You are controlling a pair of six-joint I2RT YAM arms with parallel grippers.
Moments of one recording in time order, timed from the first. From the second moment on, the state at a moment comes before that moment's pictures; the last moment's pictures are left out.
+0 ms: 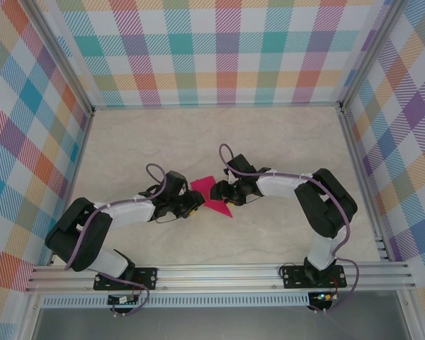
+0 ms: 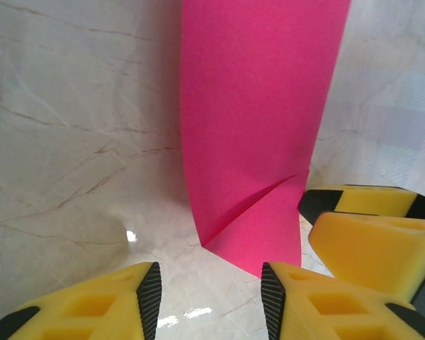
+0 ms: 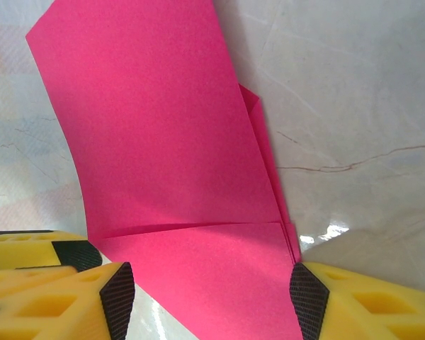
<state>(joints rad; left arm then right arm) -0.60 1.47 0.59 -0.02 0.30 -1.14 0.69 1.80 0.99 -0.26 -0.42 0.76</state>
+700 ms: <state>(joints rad) -0.60 1.53 0.59 0.10 0.30 -1.12 0.67 1.80 0.98 -0.24 -0.45 0.76</state>
